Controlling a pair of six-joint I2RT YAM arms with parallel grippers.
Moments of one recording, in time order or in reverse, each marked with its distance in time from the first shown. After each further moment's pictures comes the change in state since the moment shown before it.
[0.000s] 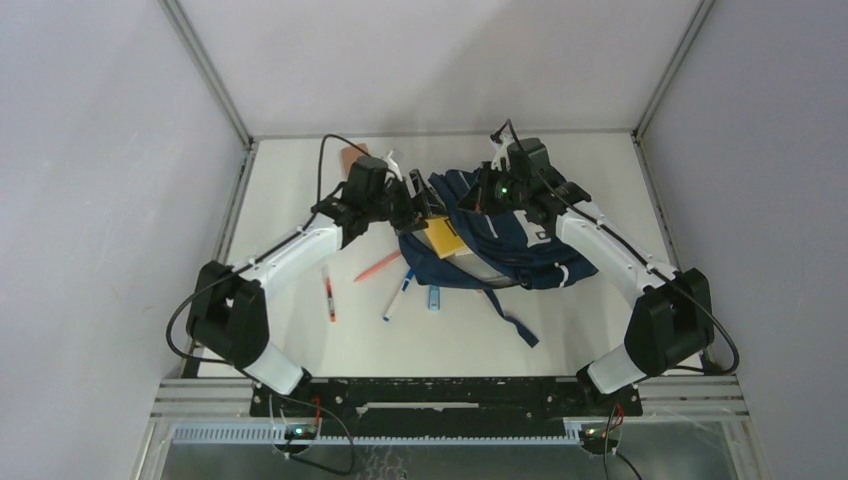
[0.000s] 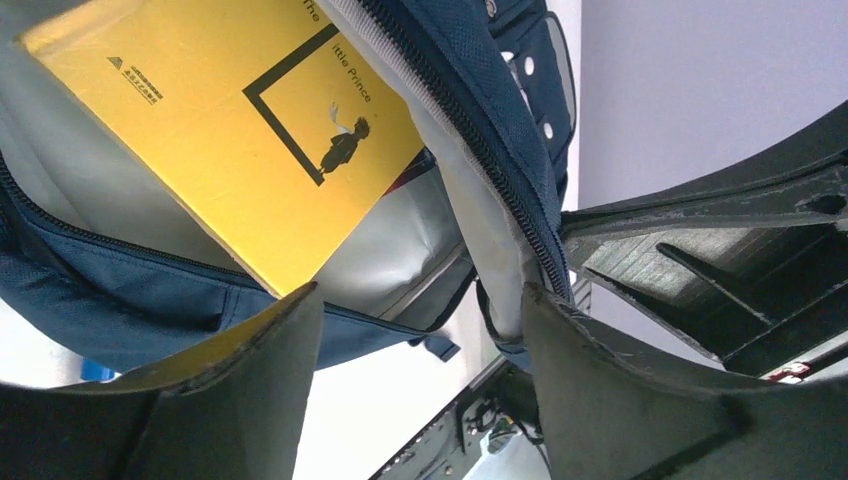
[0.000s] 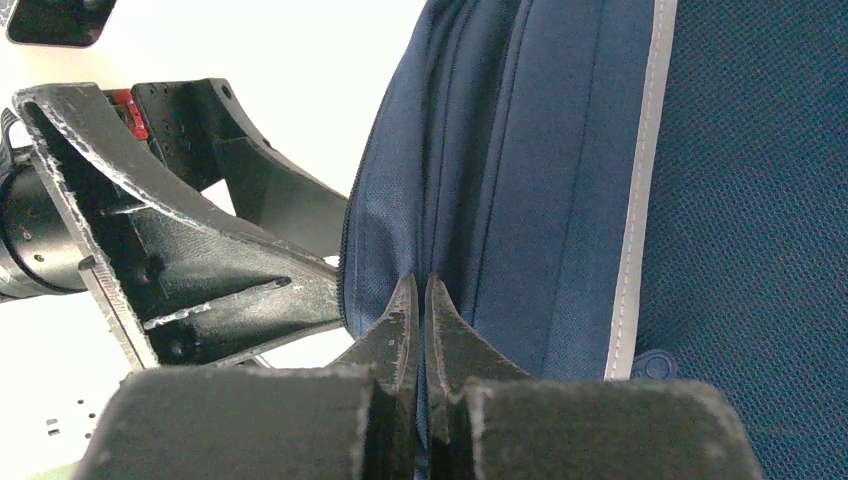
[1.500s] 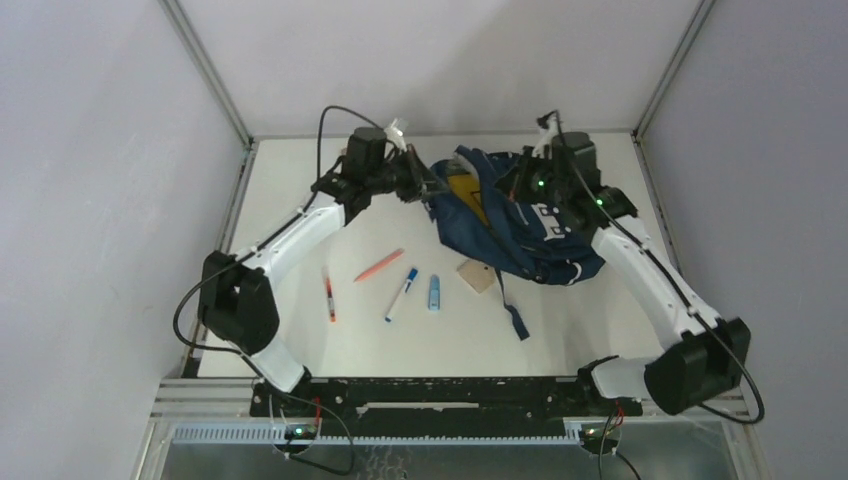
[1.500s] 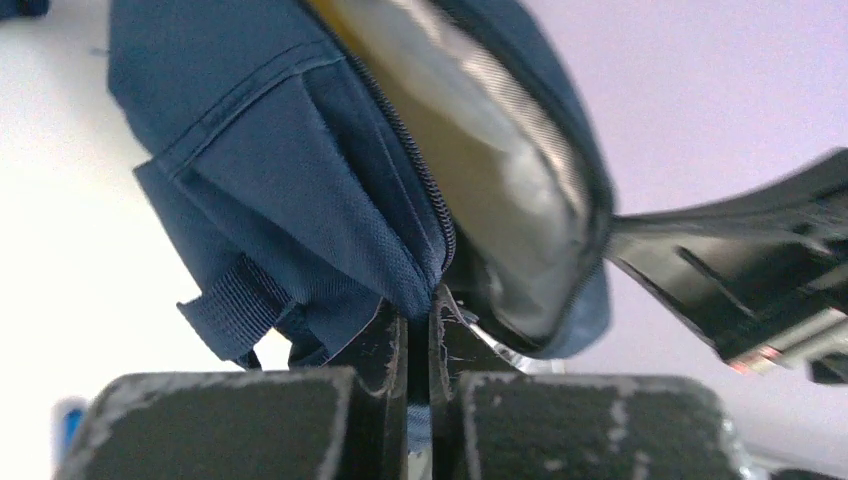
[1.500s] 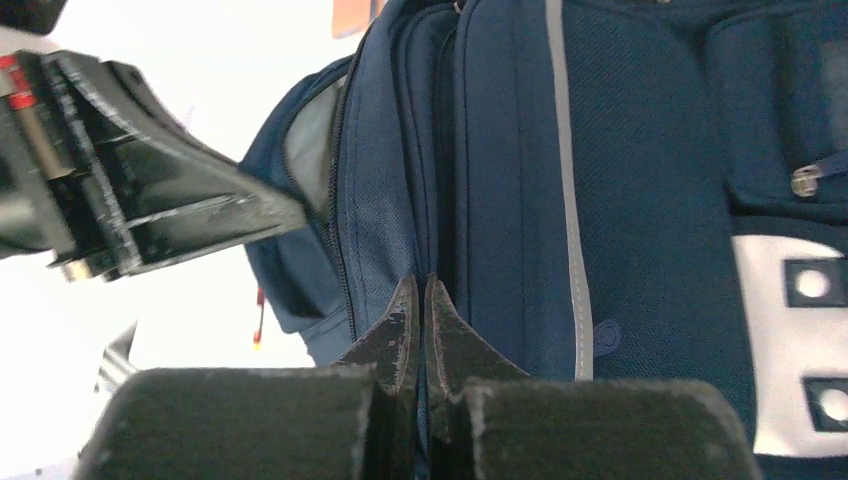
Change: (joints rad) left arm 0.049 0.080 0.153 -0.001 0.078 0.034; right arm -0.080 -0.155 -0.010 -0.063 0.119 -0.071
